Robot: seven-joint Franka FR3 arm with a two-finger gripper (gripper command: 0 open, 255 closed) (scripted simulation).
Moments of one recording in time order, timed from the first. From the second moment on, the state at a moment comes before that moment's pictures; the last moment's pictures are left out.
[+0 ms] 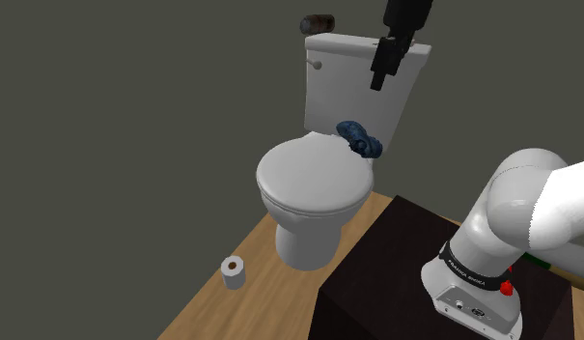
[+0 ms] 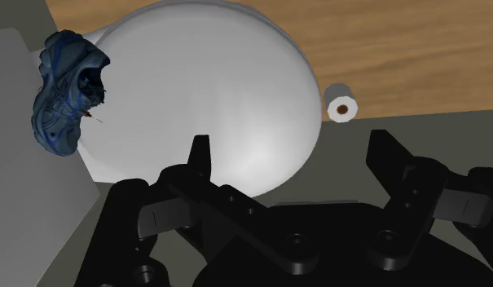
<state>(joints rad) 0.00 -0.81 0.05 -2.33 -0.09 1.63 -0.07</state>
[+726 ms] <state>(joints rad) -0.07 -0.63 -0.08 -2.38 -0.13 1.89 -0.11</state>
